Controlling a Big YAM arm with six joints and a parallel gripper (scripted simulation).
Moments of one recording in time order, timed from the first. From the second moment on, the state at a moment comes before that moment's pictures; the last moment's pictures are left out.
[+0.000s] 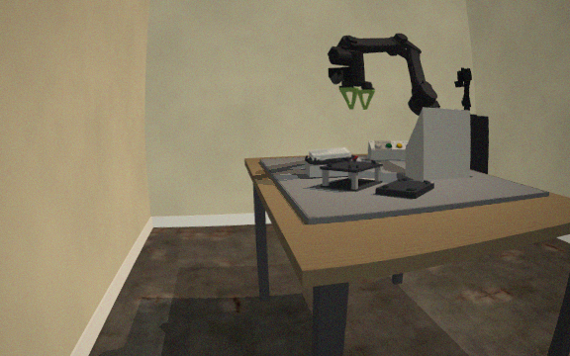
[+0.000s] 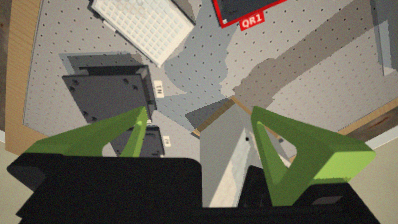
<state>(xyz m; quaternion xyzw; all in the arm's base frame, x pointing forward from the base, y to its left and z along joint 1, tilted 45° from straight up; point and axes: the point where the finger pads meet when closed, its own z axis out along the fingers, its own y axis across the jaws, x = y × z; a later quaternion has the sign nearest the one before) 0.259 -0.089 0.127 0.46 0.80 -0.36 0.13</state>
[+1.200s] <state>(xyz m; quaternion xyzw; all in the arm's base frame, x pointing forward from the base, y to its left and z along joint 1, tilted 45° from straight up) 0.259 -0.091 0.127 0.74 0.55 -0.28 0.26</state>
